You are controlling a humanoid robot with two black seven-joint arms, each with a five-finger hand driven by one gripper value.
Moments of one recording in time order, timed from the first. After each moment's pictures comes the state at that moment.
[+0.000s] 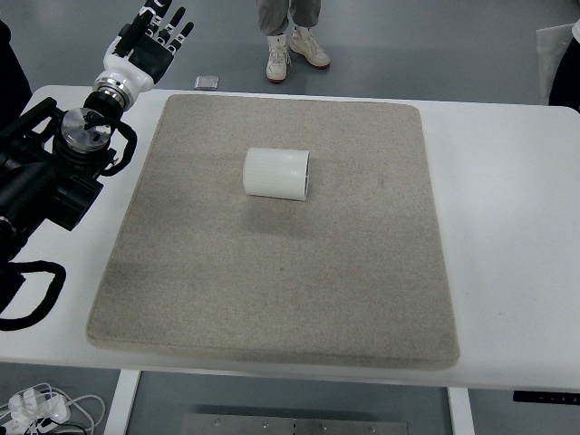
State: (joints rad) left arm -1.06 0.17 -0.78 -0.35 -0.40 -0.31 -0.09; right arm 0.00 0.00 -0.01 0.19 -0.03 -0.01 -0.03
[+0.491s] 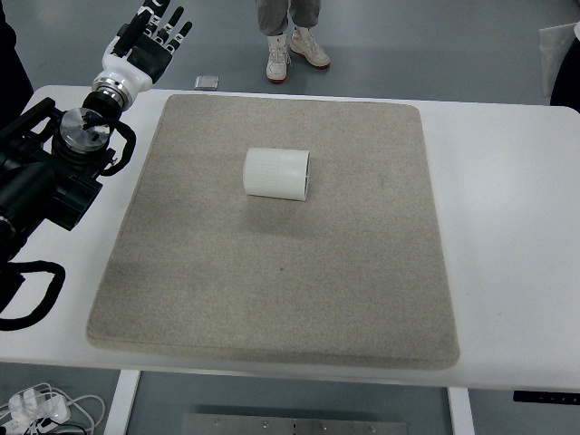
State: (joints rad) left arm -1.06 0.17 -0.78 -0.34 -0.40 -0.31 -0.09; right arm 0.00 0.00 -0.01 0.19 -0.03 -0.01 -0.03
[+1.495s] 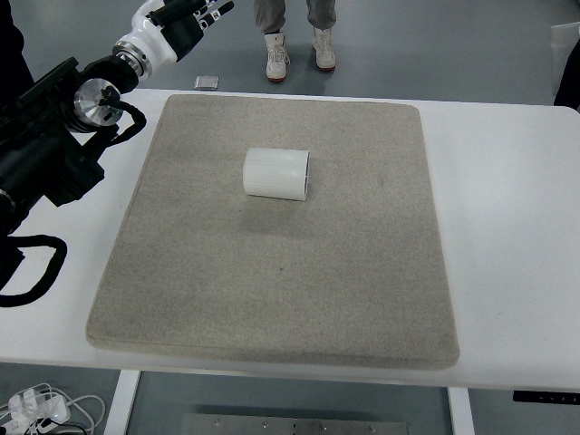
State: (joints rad) left arm -1.16 0.17 -0.73 -0.39 0.07 -0.37 -0.09; right arm 0.00 0.00 -0.01 0.19 -0.03 -0.01 -0.03
